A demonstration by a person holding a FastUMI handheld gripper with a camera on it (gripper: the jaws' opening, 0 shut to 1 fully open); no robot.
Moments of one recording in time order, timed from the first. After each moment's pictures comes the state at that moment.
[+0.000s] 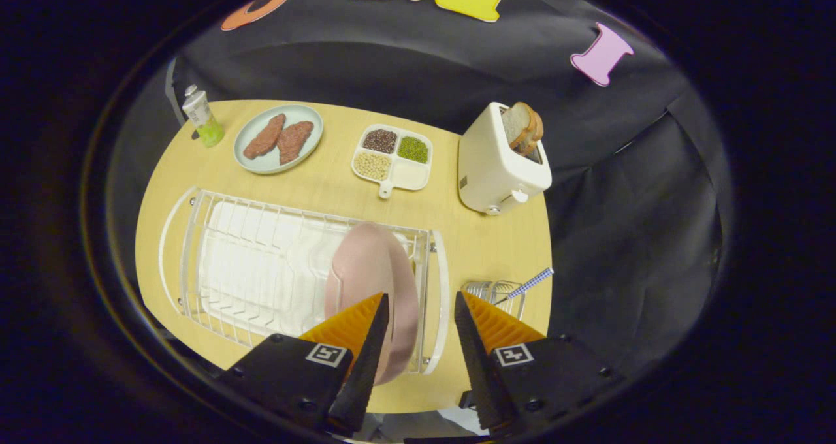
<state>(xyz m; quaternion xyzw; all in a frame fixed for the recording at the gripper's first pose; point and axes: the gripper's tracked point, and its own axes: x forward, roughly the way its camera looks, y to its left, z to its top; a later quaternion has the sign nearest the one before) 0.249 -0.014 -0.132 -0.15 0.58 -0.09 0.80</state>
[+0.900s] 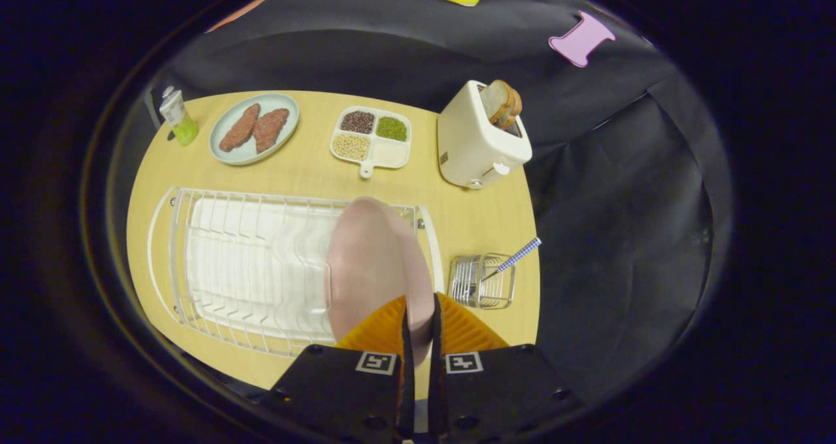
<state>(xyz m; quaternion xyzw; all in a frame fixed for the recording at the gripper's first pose) 0.225 -0.015 -0.136 -0.12 0.59 -0.15 0.78</state>
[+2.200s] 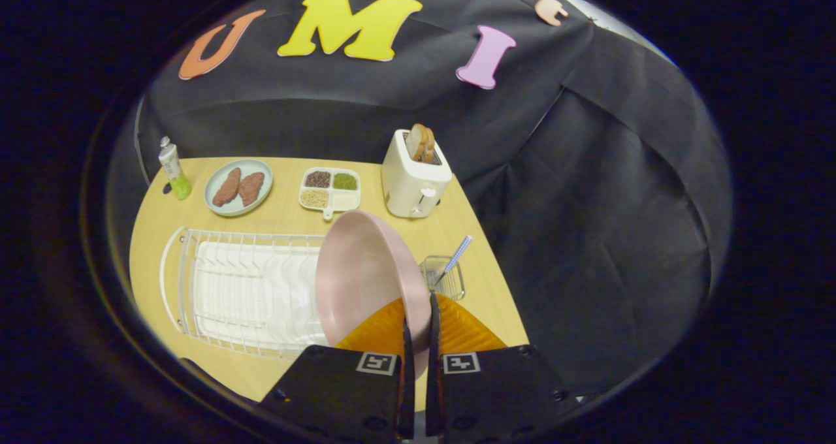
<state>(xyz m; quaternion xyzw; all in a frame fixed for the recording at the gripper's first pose) 0.125 -0.053 -0.094 -0.03 0.46 -0.19 0.87</state>
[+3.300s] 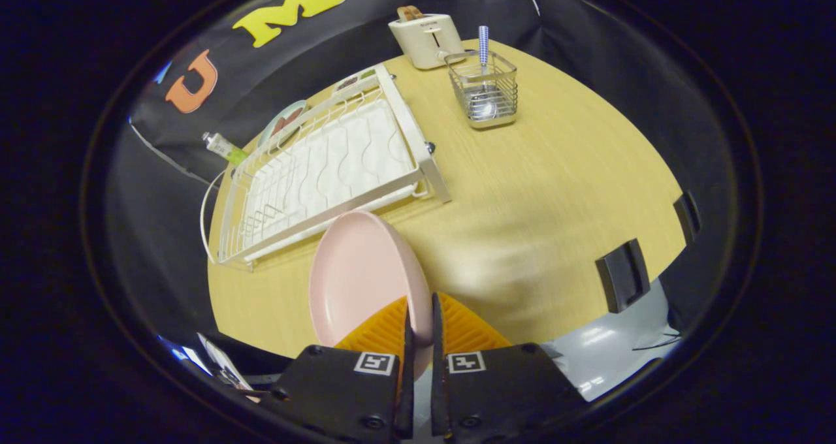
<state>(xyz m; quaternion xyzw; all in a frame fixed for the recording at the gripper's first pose) -0.006 -0.035 -0.308 0.21 0.55 -0.01 0.81</state>
